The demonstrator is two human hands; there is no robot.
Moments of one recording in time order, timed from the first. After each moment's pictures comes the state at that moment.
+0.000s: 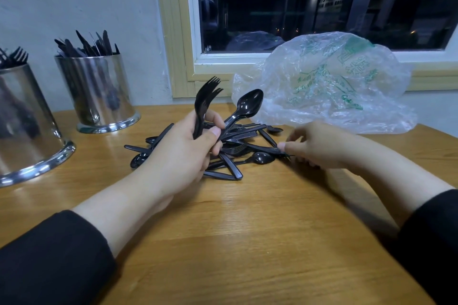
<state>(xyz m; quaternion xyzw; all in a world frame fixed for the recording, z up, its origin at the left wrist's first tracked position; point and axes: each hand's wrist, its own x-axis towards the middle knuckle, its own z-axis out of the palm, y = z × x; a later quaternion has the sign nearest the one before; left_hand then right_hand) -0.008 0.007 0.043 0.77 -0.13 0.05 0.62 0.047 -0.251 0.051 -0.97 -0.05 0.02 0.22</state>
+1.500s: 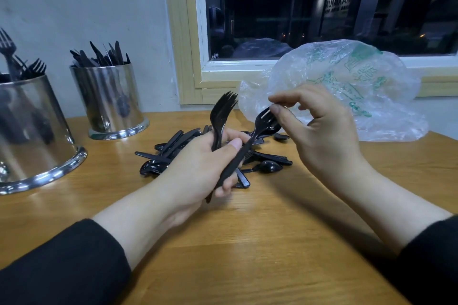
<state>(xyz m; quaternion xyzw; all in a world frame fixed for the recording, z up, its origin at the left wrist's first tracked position) -0.014 -0.003 0.039 0.72 -0.14 -0.03 0.68 0.022 -0.205 0.057 -0.76 -0.28 -0.47 0.35</state>
